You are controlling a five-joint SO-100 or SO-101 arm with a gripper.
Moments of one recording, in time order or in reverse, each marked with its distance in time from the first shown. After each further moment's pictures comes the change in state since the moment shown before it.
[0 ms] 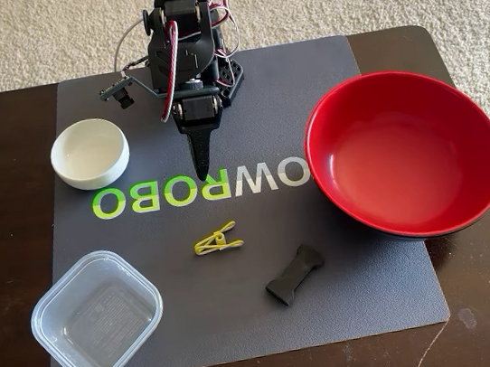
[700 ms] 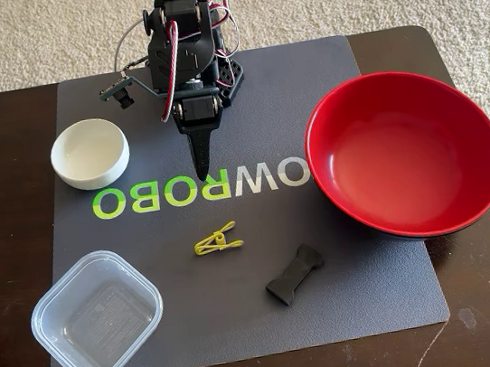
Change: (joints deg) arm -0.8 0.3 0.3 -0.6 1.0
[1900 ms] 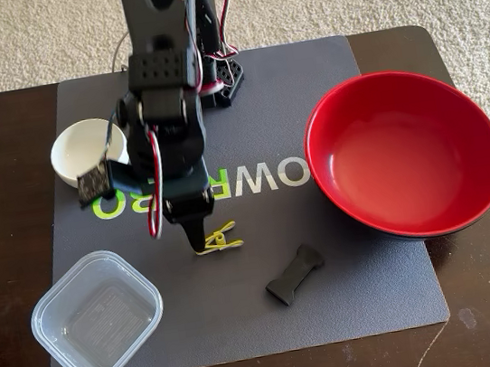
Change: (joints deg) arm 3.4 -98.7 -65.8 3.5 0.5
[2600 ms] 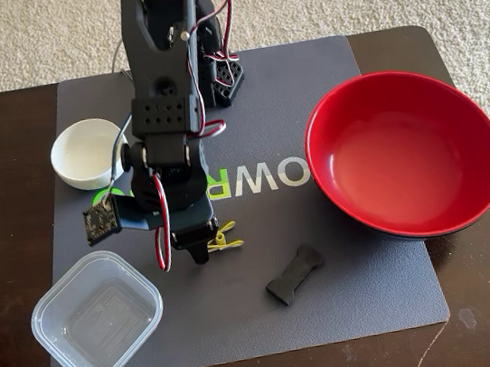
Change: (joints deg) arm 1.4 -14.0 -8.3 0.5 3.5
